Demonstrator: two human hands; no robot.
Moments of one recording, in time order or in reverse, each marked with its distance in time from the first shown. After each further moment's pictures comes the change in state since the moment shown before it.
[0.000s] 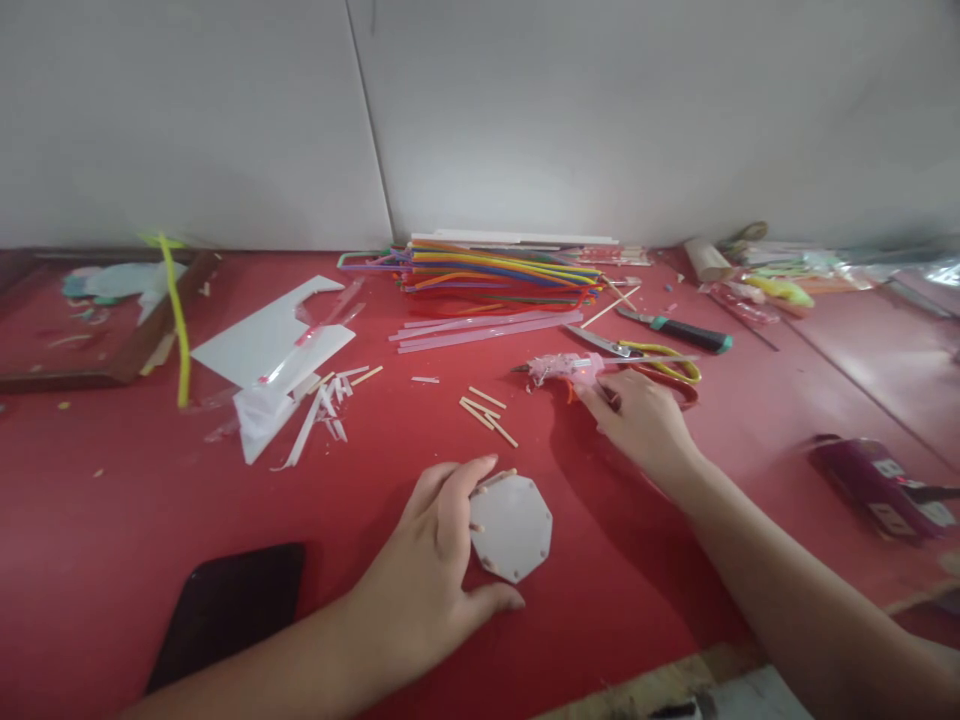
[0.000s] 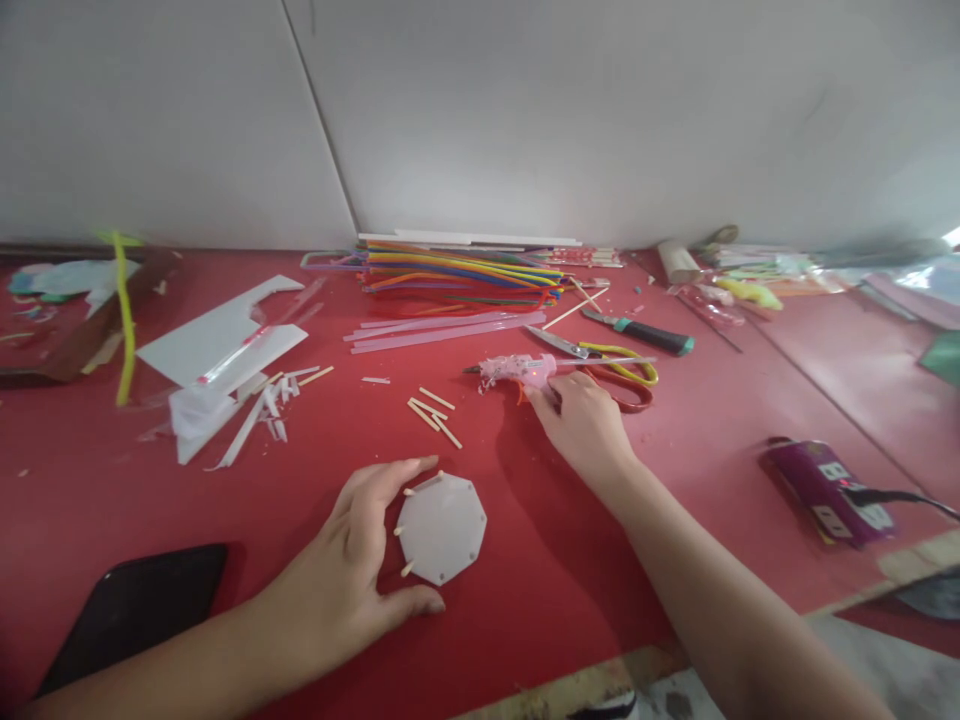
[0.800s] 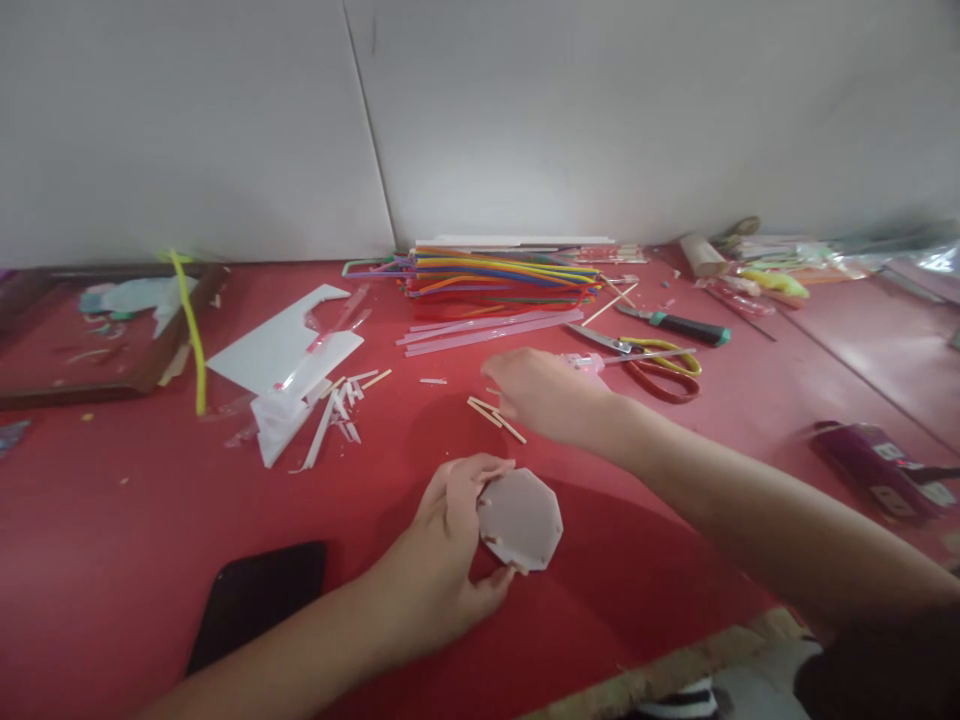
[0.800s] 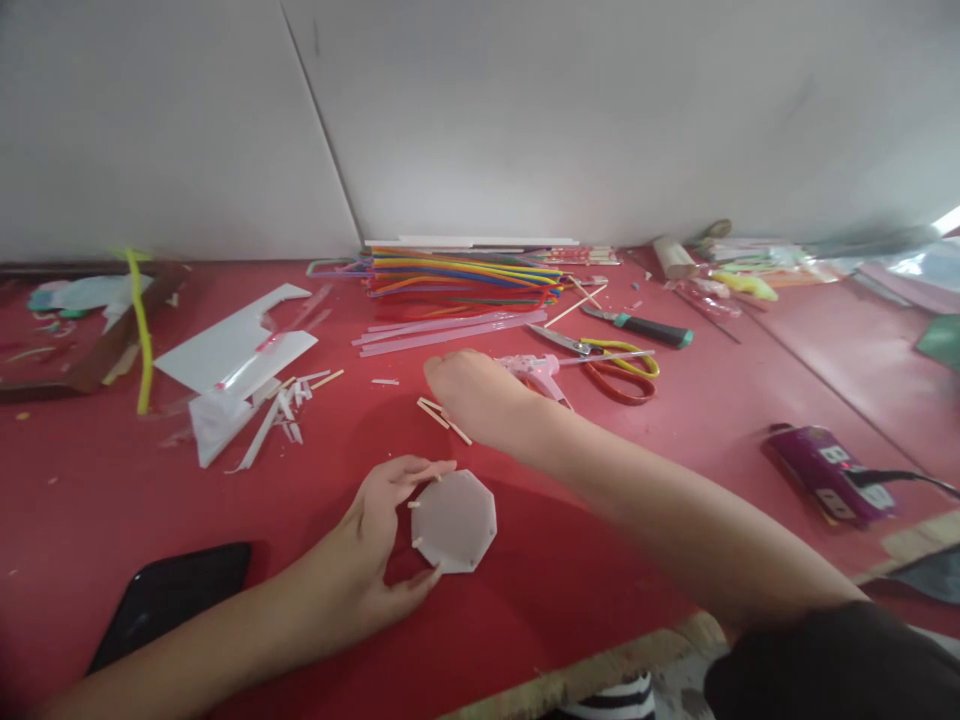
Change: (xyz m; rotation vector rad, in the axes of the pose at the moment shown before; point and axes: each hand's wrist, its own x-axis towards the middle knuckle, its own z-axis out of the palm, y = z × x) left_hand 0.001 -0.006 -0.005 -0.073 -0.033 0.075; right_hand 0.045 -0.113 -0.015 -0.159 -0.441 -0.497
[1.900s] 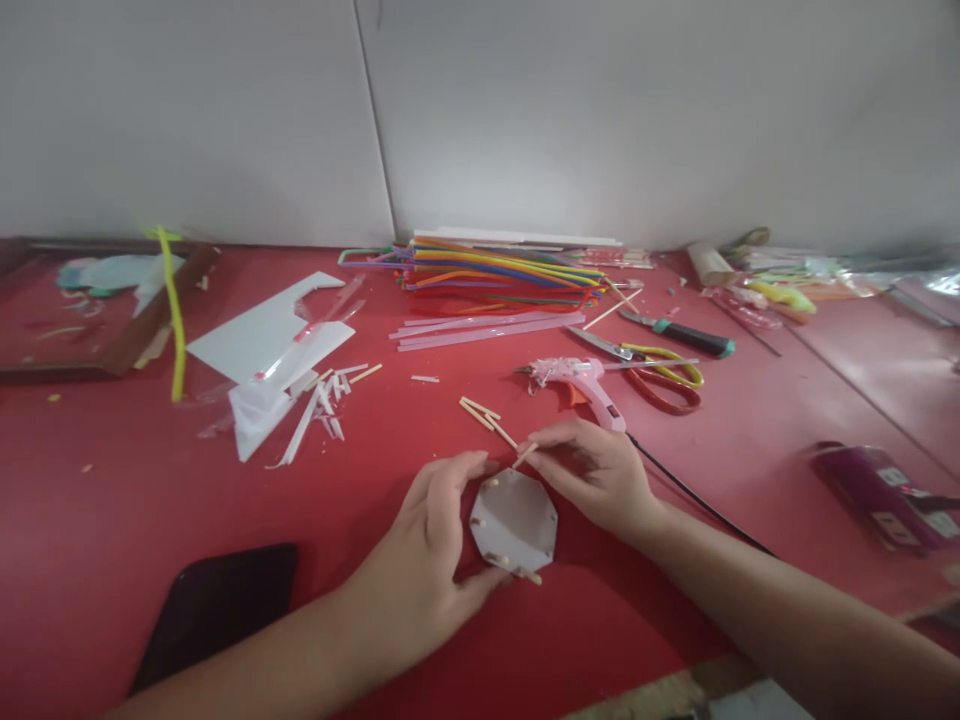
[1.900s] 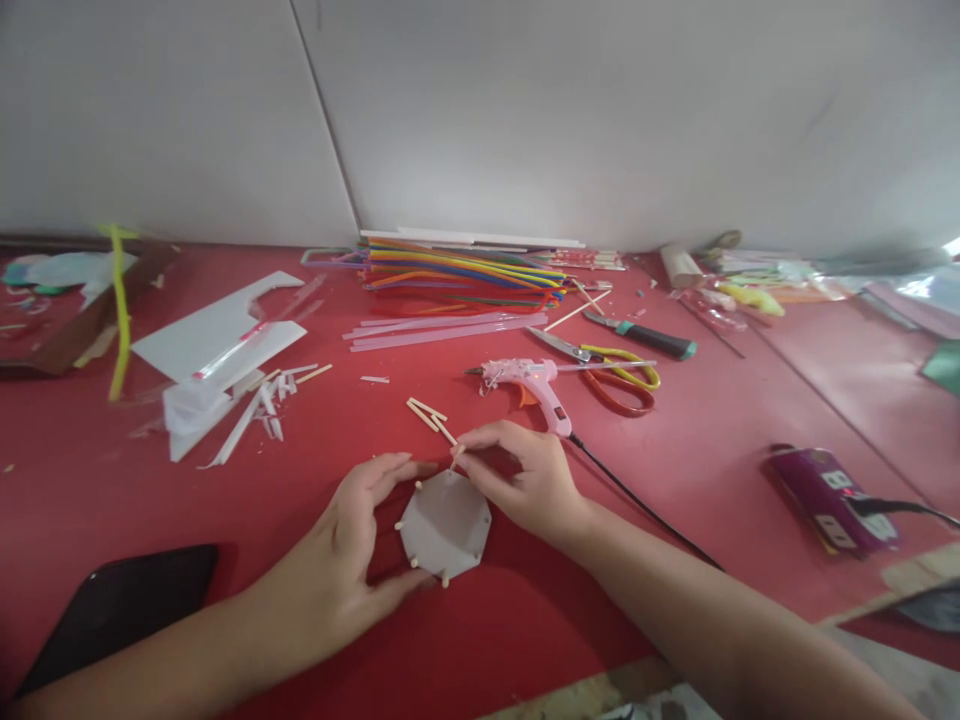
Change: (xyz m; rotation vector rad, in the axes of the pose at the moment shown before) left_hand -0.001 0.001 0.006 0.018 0.025 -0.095; right_hand -0.077 0.007 0.071 0.866 0.645 -0.025
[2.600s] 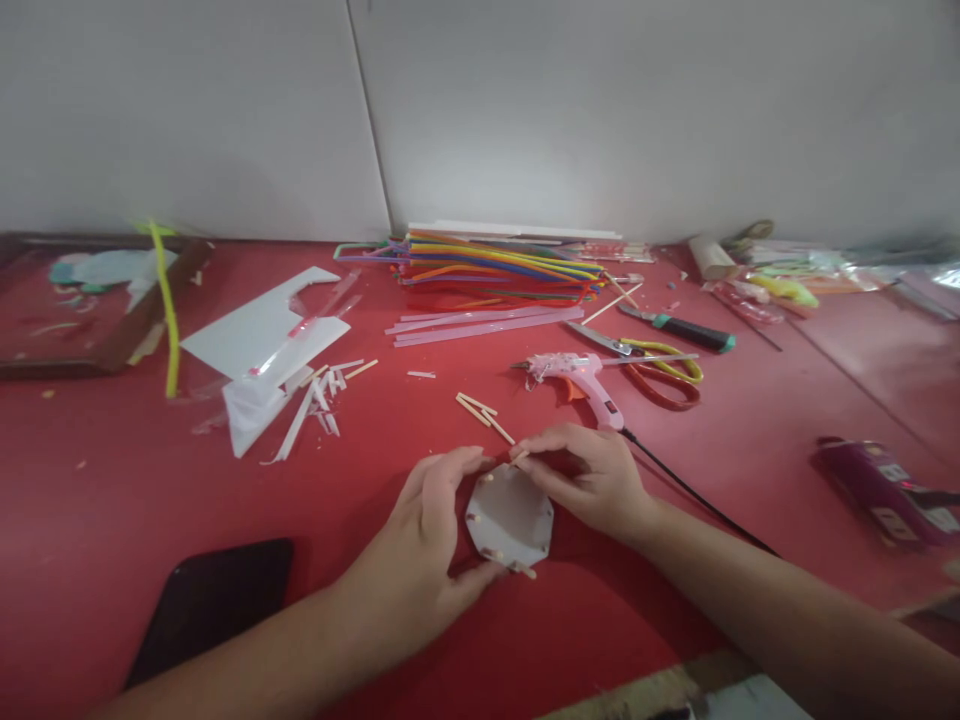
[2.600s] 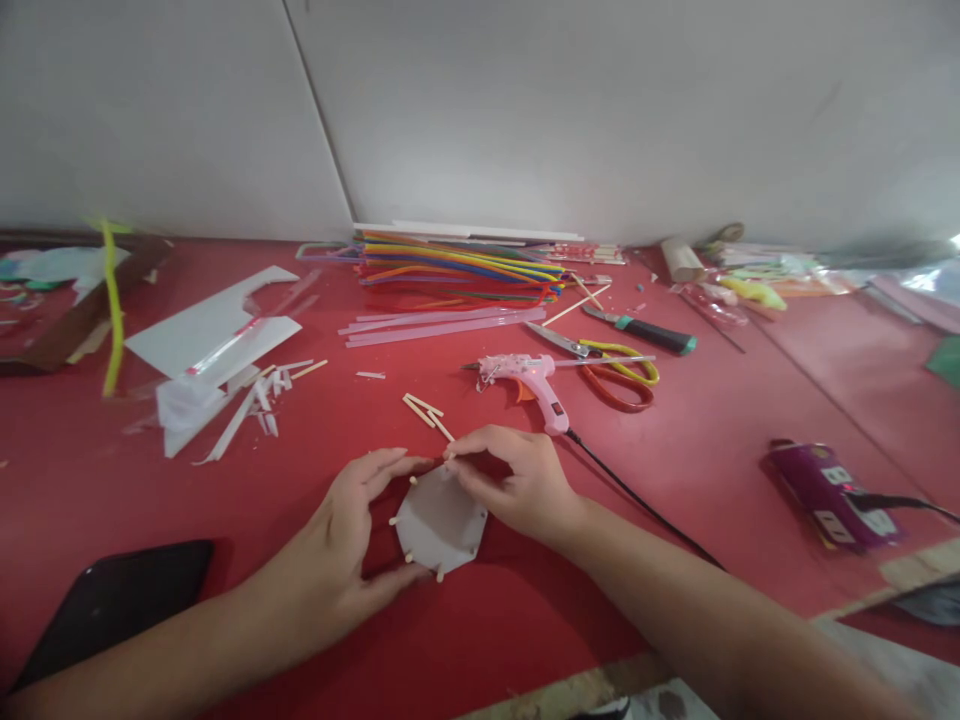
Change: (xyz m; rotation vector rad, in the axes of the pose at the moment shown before) left_hand 0.001 -0.002 0.002 0.094 0.007 0.009; right_hand 0.000 0.001 0.000 -0.048 -0.038 -0.126
